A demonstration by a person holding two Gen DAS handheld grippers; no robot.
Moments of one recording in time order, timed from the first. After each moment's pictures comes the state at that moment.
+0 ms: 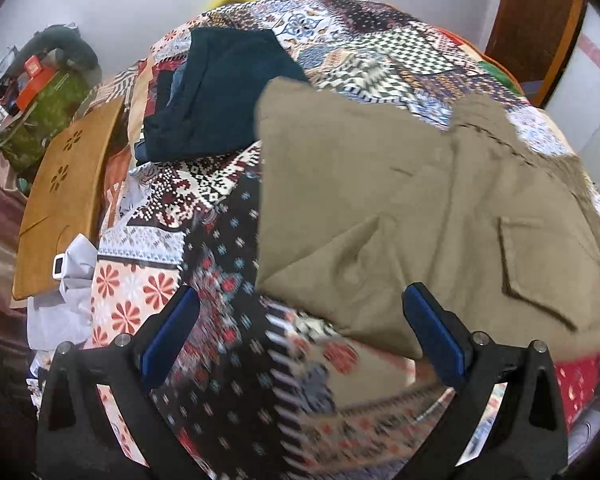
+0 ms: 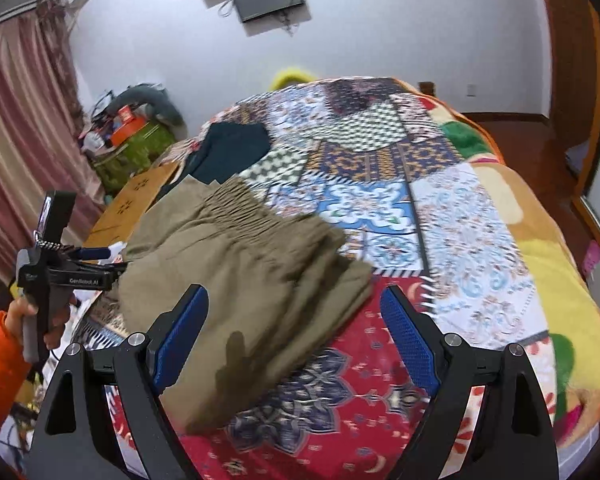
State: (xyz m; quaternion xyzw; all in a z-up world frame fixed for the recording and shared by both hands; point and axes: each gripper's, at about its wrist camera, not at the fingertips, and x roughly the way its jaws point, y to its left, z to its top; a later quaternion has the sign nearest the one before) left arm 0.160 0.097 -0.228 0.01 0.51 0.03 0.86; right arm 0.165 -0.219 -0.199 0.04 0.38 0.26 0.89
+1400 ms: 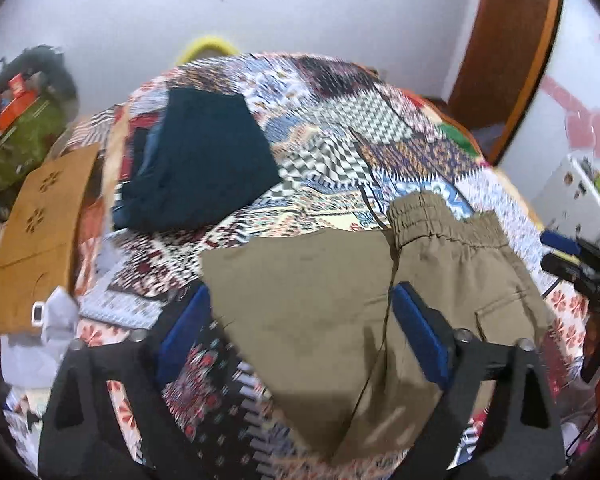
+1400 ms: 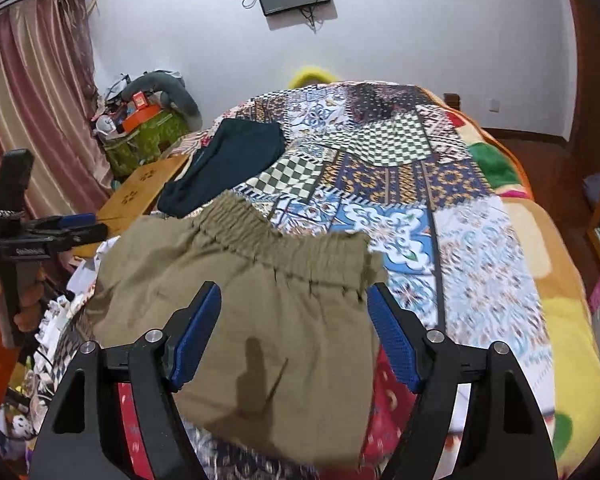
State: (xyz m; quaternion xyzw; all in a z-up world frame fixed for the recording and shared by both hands) left arm 0.193 0.096 -0.184 -0.02 0.44 -0.04 0.90; right arm 0.215 -0.201 -0.204 0.01 0.37 0.29 0.88
